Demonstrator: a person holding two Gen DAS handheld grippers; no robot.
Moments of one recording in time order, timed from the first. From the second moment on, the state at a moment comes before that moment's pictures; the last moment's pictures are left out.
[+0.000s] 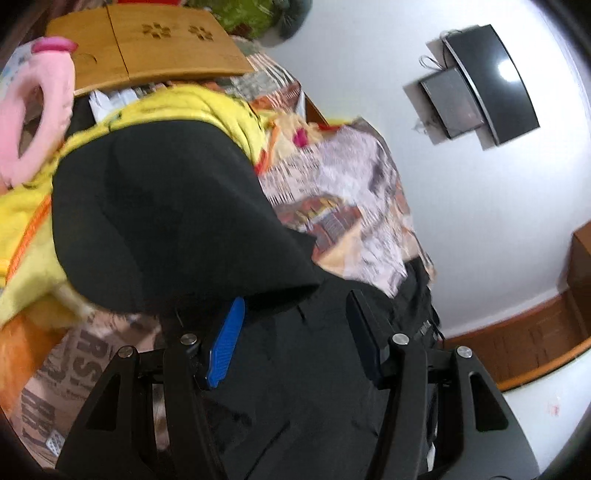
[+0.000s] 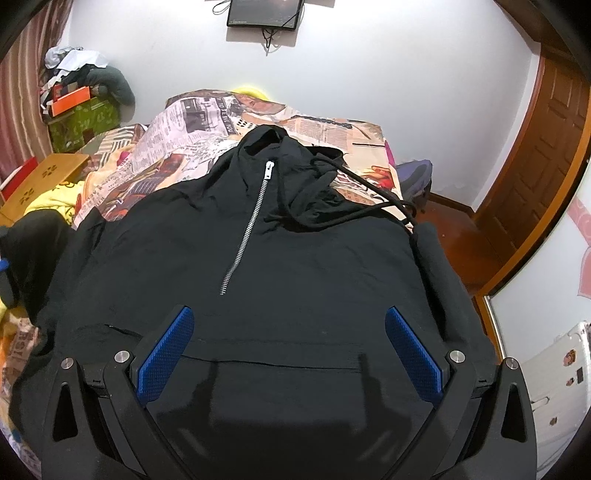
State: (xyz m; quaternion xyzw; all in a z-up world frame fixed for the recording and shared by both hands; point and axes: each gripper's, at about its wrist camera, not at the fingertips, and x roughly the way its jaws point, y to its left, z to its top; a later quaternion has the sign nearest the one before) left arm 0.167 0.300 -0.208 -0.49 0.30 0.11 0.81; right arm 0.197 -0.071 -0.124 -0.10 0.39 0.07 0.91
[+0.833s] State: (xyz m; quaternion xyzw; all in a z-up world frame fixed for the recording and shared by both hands) left arm 0.230 0.230 -0.132 -0.25 0.28 0.23 0.90; right arm 0.191 -0.130 -0.118 -0.07 0.38 0.03 0.92
